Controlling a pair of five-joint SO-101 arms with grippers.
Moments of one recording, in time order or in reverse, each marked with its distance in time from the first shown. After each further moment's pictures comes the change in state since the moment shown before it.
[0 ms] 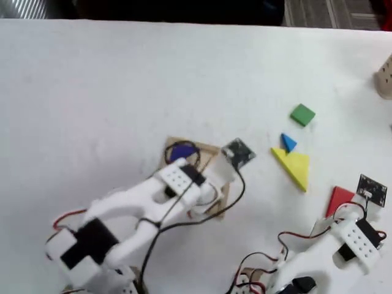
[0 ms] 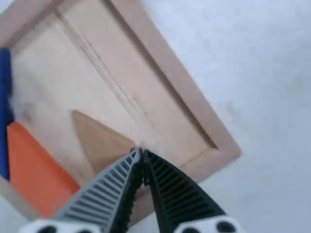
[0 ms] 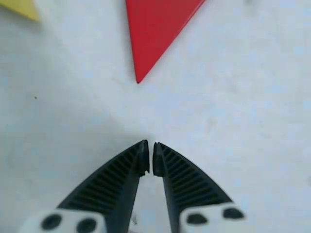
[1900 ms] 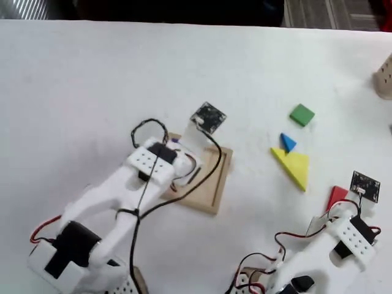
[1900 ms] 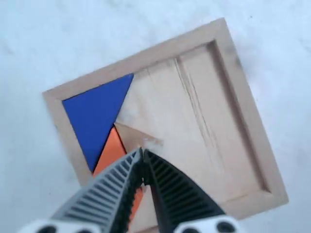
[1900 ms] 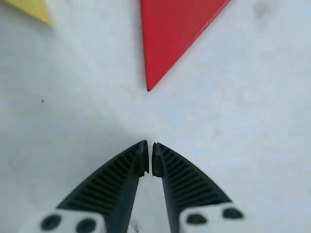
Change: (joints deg) left arm -13.0 -7.1 0.1 -3.6 -1.7; right arm -2.4 0.0 1.1 -2.3 0.0
